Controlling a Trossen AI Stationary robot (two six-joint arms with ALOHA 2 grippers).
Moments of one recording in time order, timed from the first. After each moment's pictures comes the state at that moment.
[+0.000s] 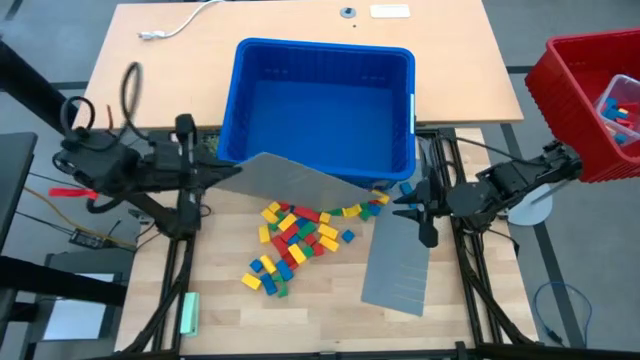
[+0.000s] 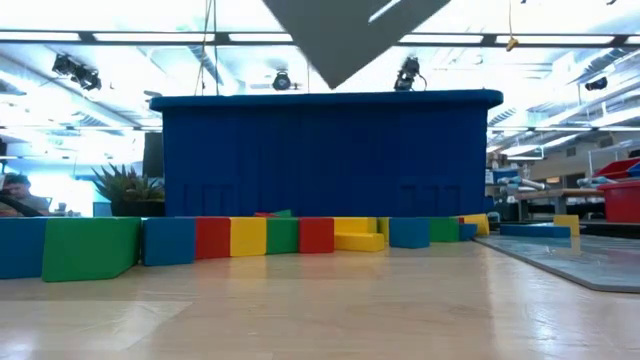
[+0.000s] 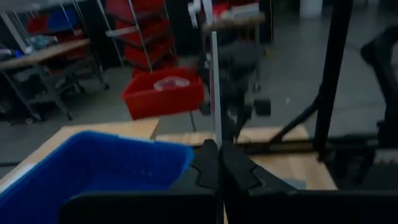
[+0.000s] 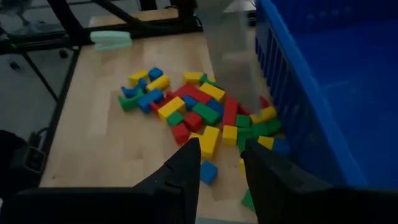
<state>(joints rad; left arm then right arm) -0.50 1.25 2.02 -0.89 -0.68 0.04 0.44 0.95 1.14 -0.80 0.49 0.36</state>
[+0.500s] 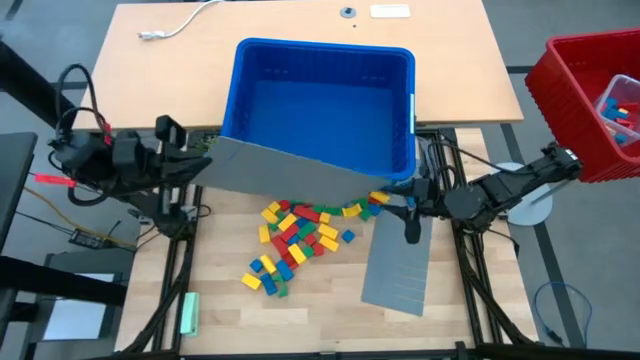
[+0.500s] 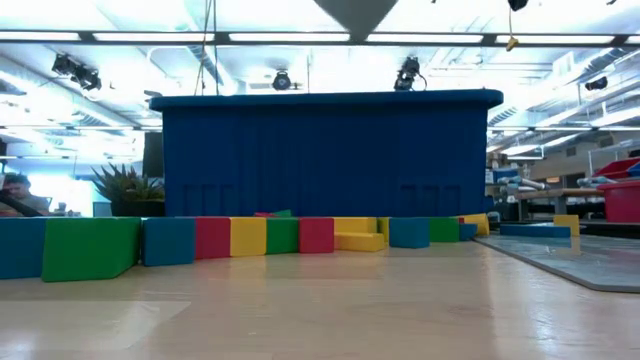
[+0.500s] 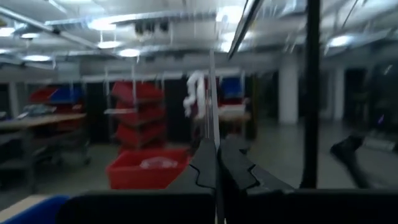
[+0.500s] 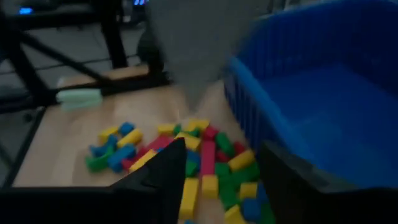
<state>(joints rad) -0.51 0.83 1.33 -0.10 -0.58 0.21 0.43 0.91 0.93 -0.40 0.70 0.28</state>
